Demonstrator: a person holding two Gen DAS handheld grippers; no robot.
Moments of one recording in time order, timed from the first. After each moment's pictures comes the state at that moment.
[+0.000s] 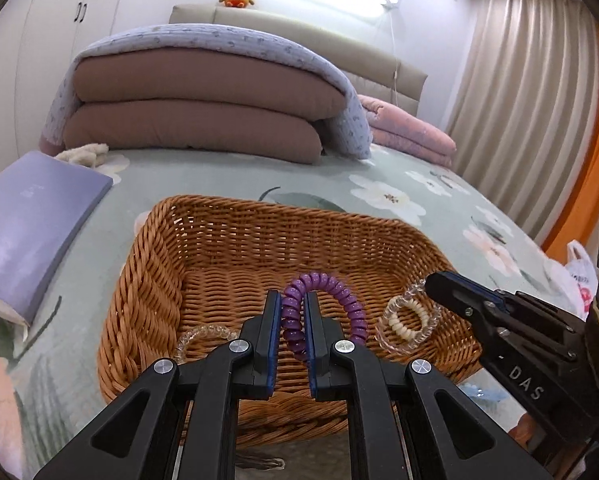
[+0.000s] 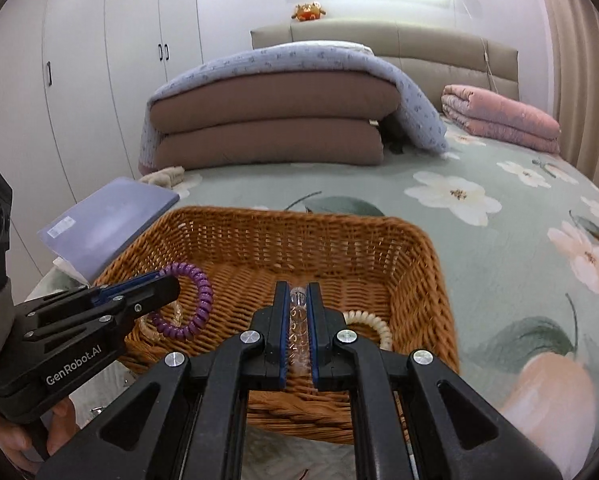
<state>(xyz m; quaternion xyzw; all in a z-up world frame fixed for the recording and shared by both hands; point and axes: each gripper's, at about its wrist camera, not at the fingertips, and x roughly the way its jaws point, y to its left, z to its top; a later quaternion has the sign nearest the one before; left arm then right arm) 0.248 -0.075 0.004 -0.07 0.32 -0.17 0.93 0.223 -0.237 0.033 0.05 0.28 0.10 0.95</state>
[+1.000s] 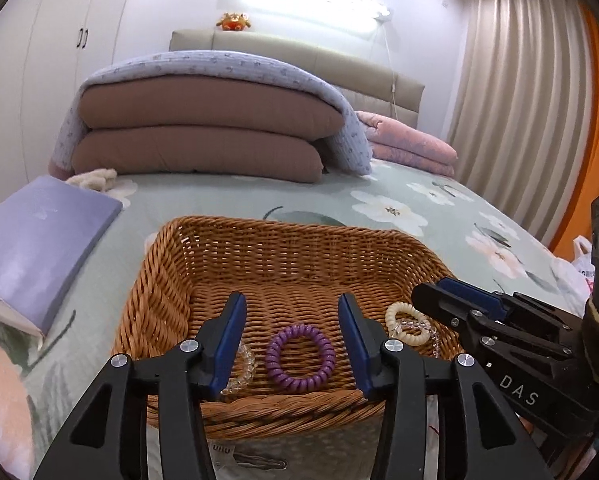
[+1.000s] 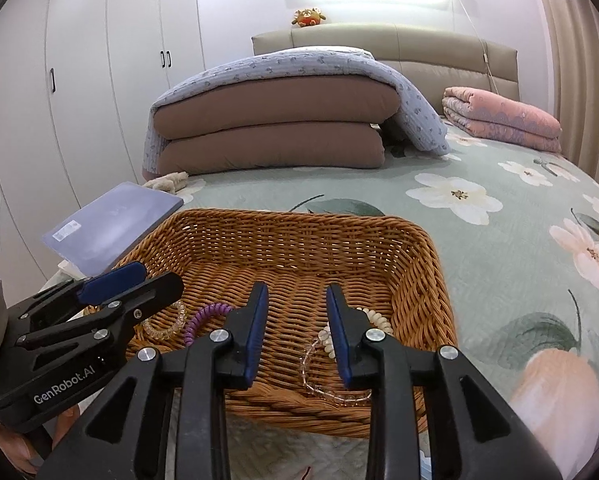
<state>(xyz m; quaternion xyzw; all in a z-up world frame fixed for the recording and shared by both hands) 0.229 -0.082 0.013 -0.05 0.28 -0.16 0.95 0.213 -0.240 0.036 0.06 0.26 0.10 0.96</state>
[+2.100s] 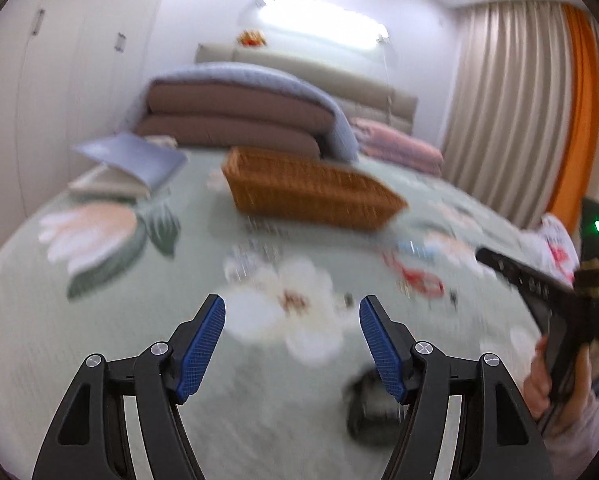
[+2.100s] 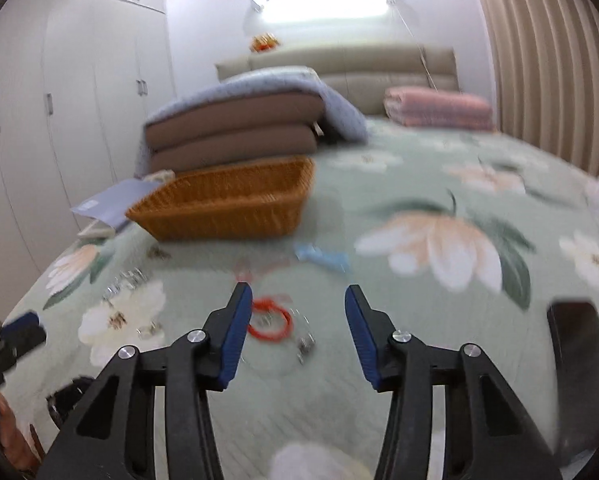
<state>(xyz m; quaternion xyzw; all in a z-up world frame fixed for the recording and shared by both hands) -0.031 -0.019 -0.020 -0.07 0.27 -0.15 0.95 -0.011 -0.318 -0.013 0.11 0.26 0.02 0.96</state>
